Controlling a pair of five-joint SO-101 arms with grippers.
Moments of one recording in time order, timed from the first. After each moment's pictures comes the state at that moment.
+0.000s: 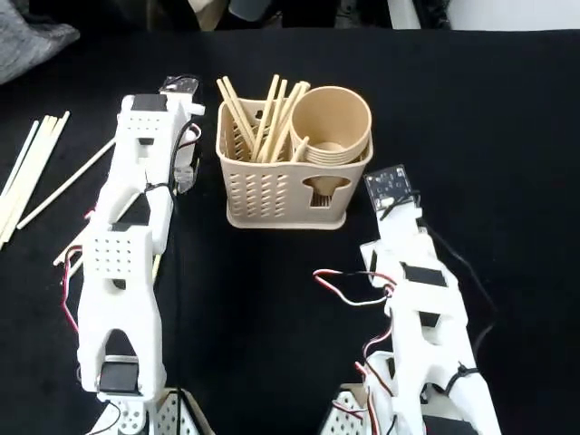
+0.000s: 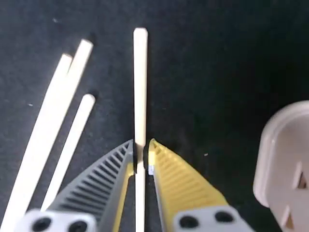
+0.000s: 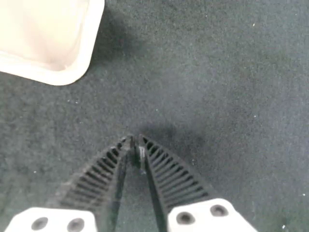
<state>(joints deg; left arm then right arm) -3.4 52.9 -43.9 89.0 -5.1 8.7 -37.1 77.1 25.0 25.3</state>
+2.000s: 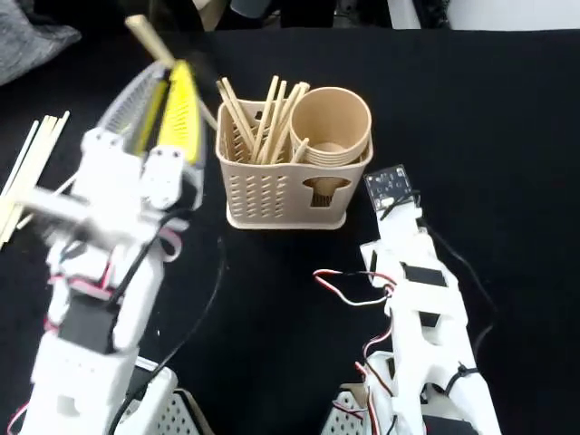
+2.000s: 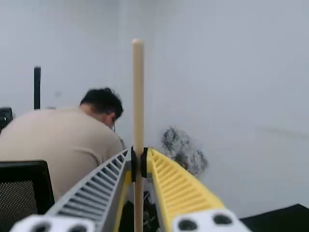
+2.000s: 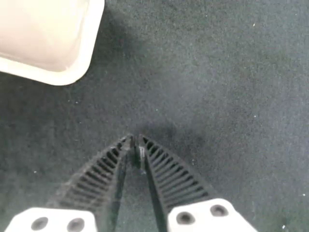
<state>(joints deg) 13.5 -64.8 46.5 6.6 0.3 8.7 -37.1 77.1 25.0 25.3</state>
